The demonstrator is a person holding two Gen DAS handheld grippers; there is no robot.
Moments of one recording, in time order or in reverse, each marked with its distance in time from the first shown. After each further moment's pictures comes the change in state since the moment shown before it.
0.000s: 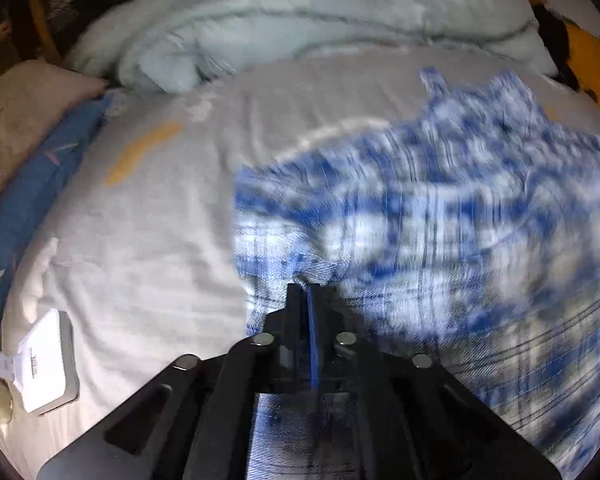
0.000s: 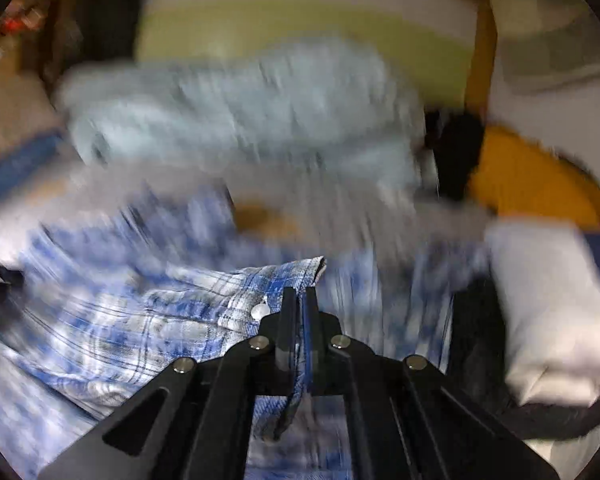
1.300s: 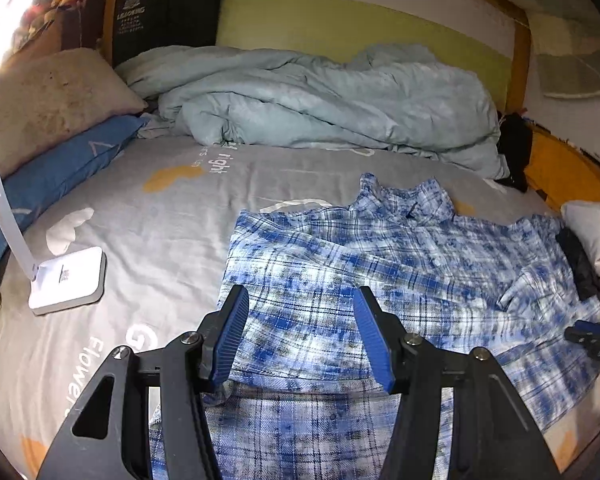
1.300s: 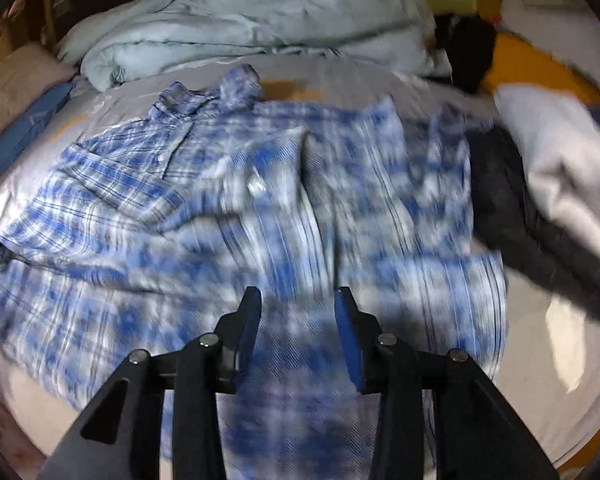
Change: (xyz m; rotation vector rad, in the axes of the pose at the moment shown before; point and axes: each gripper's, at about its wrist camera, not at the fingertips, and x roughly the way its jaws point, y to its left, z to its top) left arm -0.152 -0.008 -0.052 -0.201 -0.255 -0.122; right arm -0.077 -0.019 -0.089 0.083 0.193 0.145
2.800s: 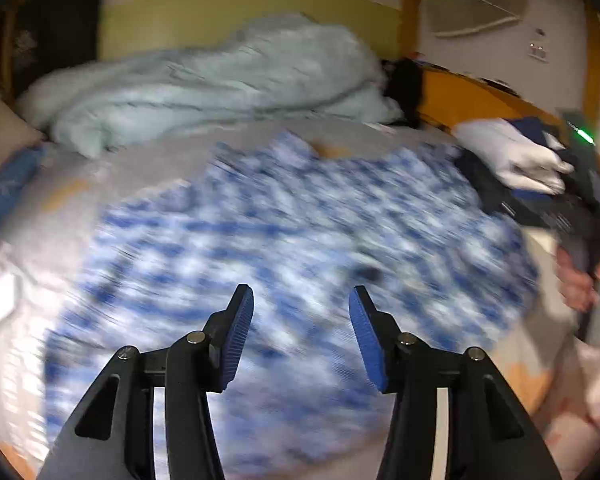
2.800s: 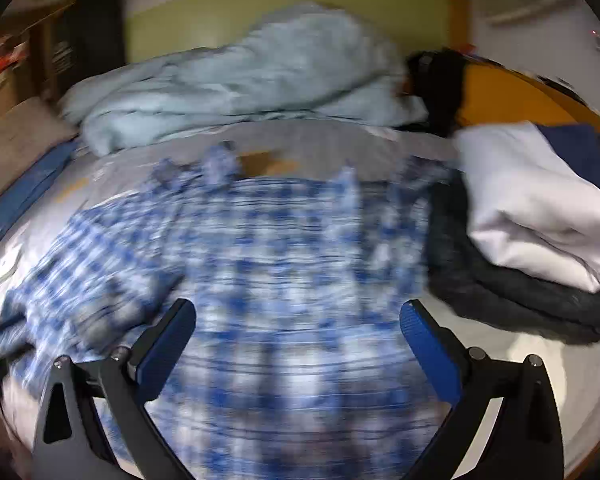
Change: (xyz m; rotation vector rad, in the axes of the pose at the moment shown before) left arm -0.024 -0.116 -0.028 0.222 0.045 -0.237; right arm -0.029 0.004 0.022 -0.040 -0.219 0.013
